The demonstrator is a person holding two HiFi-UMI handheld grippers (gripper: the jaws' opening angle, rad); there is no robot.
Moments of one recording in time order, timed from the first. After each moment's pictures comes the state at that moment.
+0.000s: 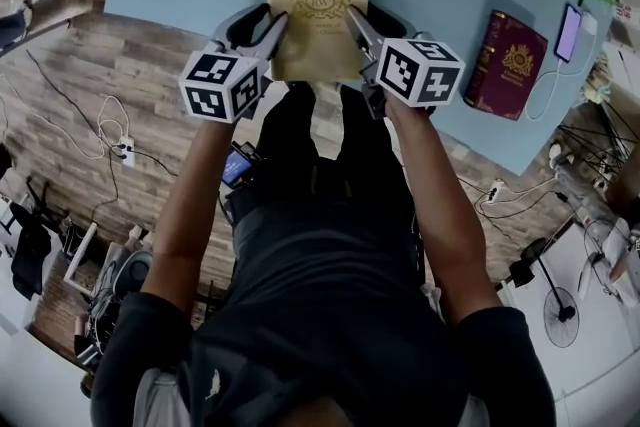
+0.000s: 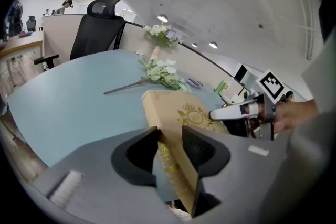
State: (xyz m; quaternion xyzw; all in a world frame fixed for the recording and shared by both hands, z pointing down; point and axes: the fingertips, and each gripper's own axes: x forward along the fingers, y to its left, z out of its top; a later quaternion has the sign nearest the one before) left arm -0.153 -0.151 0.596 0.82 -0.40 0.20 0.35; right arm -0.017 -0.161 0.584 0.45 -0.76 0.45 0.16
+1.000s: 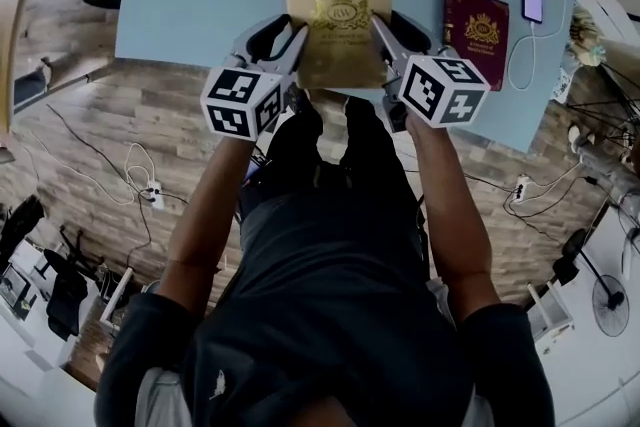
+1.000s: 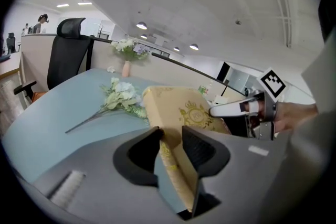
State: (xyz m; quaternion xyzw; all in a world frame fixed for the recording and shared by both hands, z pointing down) left arm -0.047 -0.147 0.499 0.88 -0.35 0.19 0.27; right arm 0.091 -0.139 0.480 0.53 -0.75 0.39 0.09
